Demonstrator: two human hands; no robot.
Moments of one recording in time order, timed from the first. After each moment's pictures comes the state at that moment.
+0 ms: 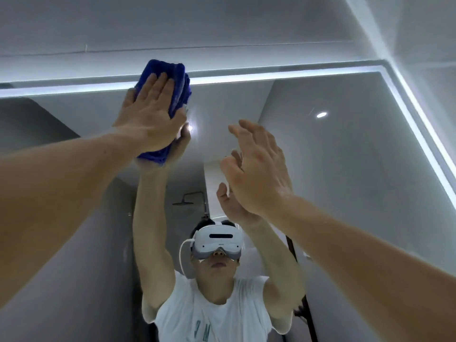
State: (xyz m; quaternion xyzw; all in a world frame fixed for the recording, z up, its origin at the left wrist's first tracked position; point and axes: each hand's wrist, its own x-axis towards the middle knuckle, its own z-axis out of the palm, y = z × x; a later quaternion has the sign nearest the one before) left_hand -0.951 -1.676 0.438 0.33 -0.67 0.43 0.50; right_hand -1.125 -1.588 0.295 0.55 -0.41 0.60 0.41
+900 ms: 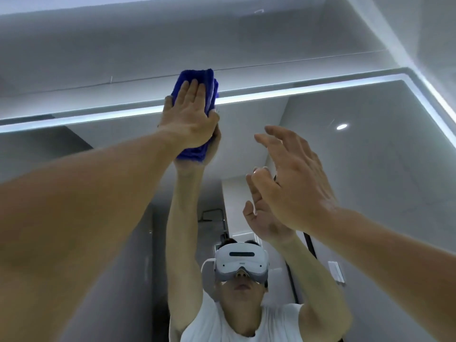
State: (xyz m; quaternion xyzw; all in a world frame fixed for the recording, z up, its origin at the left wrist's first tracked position) left_hand -0.994 -1.666 0.485 0.36 -0.67 0.42 0.49; right_hand -1.149 -1.570 0.300 0.55 -0.40 0.57 0.46
